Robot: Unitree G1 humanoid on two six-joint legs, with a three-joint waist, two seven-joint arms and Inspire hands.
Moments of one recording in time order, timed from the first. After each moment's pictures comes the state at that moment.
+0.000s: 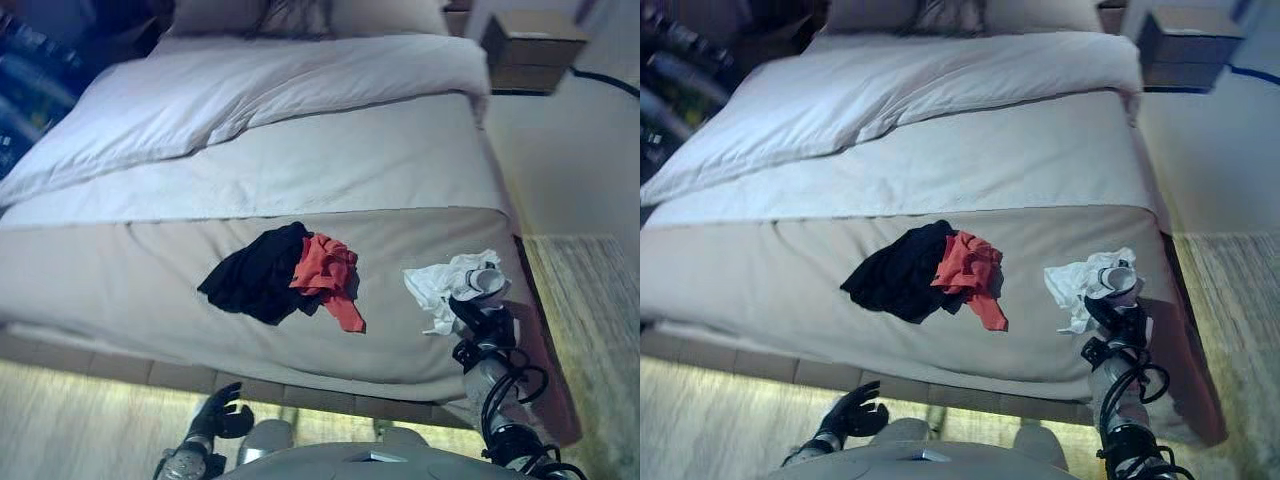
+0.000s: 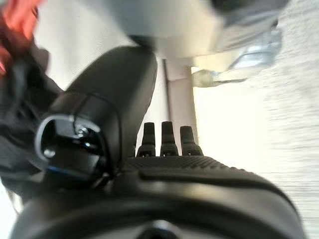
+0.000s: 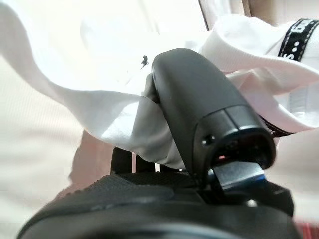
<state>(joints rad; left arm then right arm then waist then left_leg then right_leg) 0.11 0.26 -0.23 1.07 -0.10 -0.24 0.03 0.03 -0.24 -0.01 0.64 0.61 -0.23 -0.45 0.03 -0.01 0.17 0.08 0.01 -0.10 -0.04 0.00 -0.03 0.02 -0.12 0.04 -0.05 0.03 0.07</state>
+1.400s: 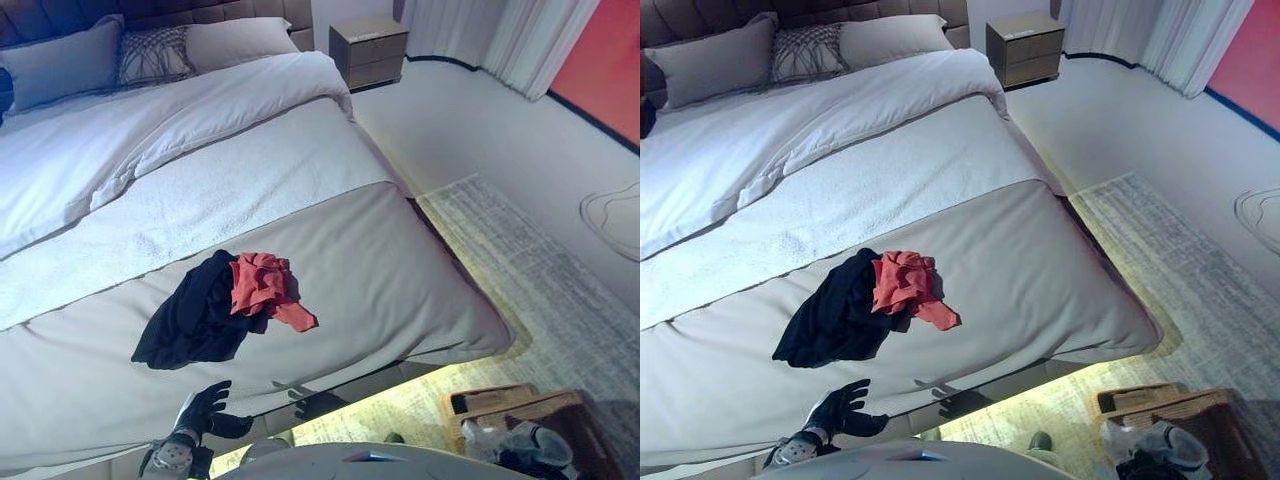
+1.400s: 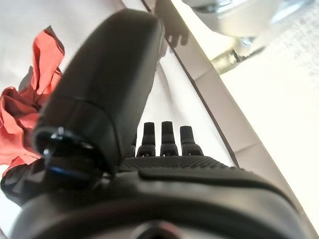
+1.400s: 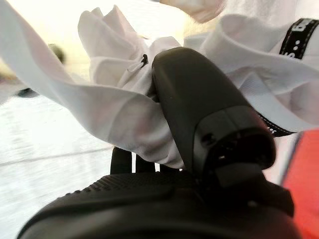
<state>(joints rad) 0.07 0.32 -0.25 1.14 -0.12 -0.25 0.01 0.03 -0.25 -0.27 1.34 0.93 -0.36 -0.45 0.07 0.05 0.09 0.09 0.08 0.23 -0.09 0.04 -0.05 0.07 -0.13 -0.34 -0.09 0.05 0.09</state>
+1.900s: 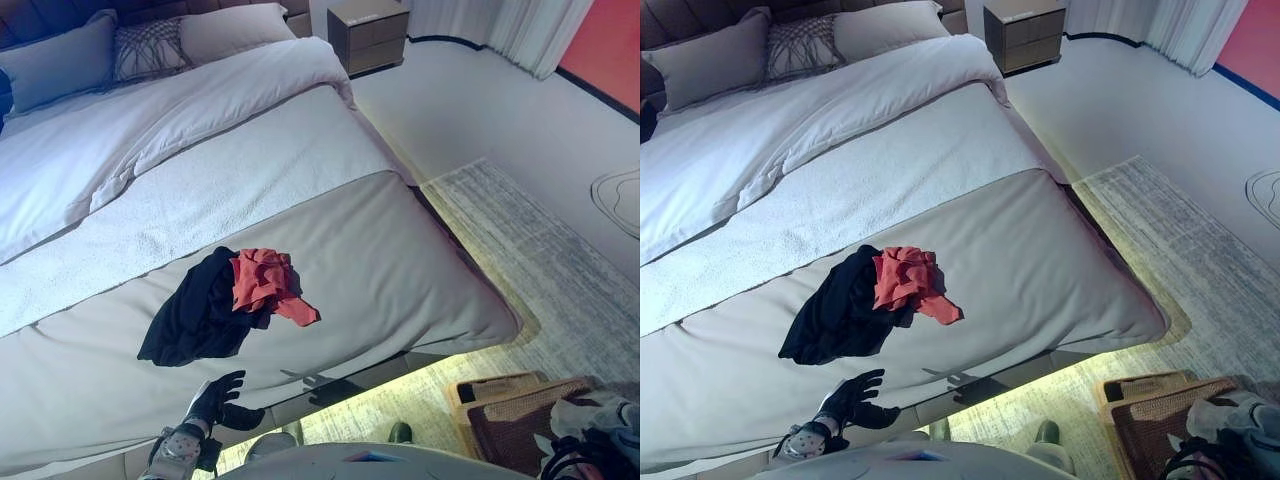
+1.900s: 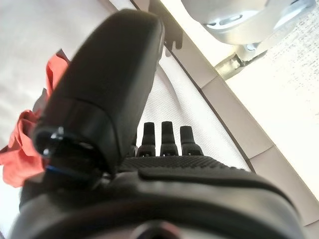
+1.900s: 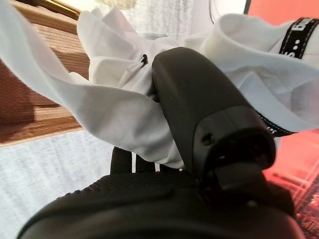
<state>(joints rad) 0.06 0.32 -0.29 1.07 -0.12 -0.24 -0.02 -0.01 -0.42 -0.38 1.29 0.84 -0.44 -0.56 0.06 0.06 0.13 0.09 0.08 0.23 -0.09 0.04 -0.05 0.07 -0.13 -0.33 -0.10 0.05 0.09</state>
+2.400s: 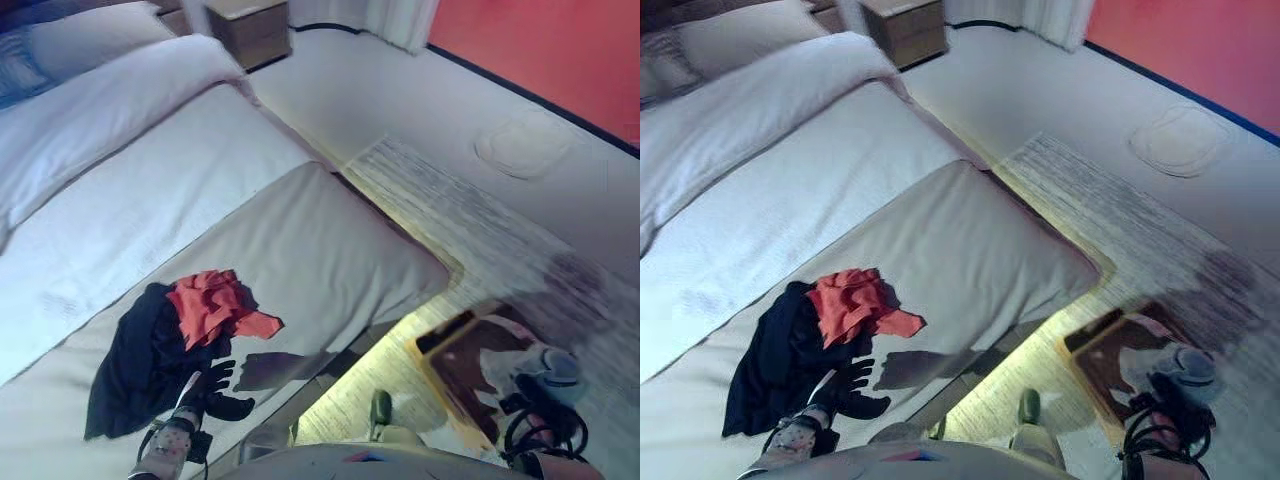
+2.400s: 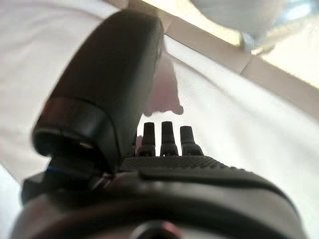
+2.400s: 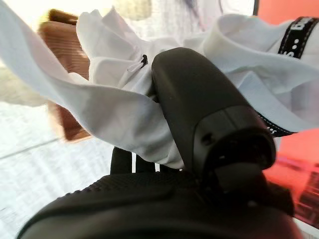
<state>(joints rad) 0.05 0.38 -0.24 1.08 -0.13 -0.28 0.00 -0.18 -0.32 -0.22 1.29 0.74 -0.33 -0.42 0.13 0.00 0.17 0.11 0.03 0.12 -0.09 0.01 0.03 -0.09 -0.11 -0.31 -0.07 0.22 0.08</state>
